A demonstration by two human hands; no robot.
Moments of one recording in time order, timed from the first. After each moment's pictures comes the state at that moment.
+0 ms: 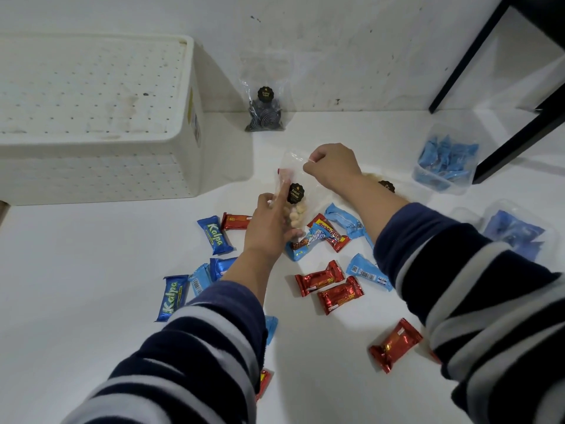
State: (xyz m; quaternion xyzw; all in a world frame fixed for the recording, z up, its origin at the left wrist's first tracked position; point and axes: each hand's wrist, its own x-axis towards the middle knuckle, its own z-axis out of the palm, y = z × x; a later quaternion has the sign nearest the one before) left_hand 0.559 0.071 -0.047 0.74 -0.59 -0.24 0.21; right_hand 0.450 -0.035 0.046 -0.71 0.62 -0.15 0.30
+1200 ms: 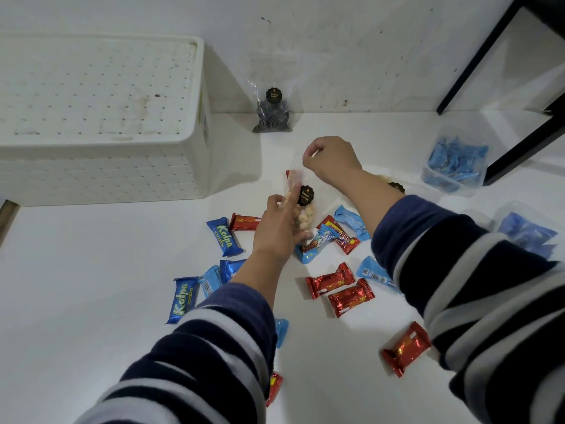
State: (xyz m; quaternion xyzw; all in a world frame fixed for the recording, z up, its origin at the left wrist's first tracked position) left_hand 0.560 0.073 -0.040 0.74 -0.60 -0.25 0.19; right_hand 0.475 -0.038 0.050 -0.73 0.61 -0.15 0.28
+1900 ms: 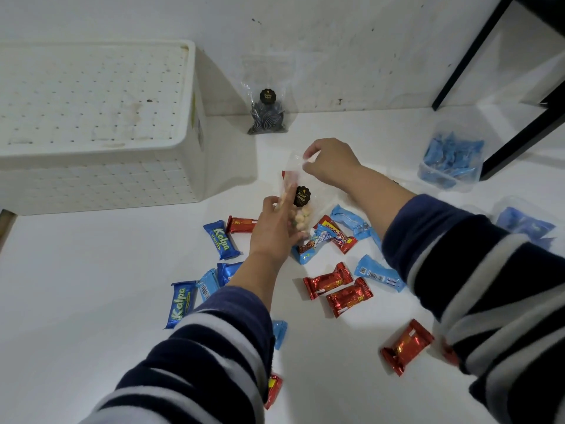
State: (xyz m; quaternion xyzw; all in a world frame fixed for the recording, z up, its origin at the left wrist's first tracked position) left_hand 0.559 0.073 -0.039 0.74 -0.60 -0.25 0.19; right_hand 0.464 -0.036 0.060 -0.75 0.60 -0.08 0.26
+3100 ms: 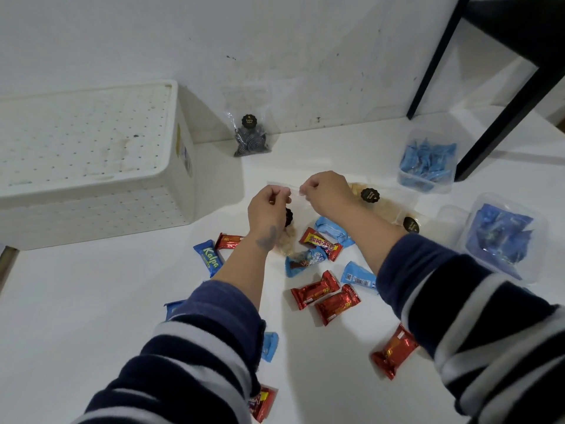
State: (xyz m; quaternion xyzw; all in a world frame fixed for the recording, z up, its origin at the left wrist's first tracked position) left_hand 0.540 0.038 0.012 0.69 -0.39 -0.38 0.48; right_hand 0.427 -0.012 0.044 -0.67 0.63 -0.15 0.35
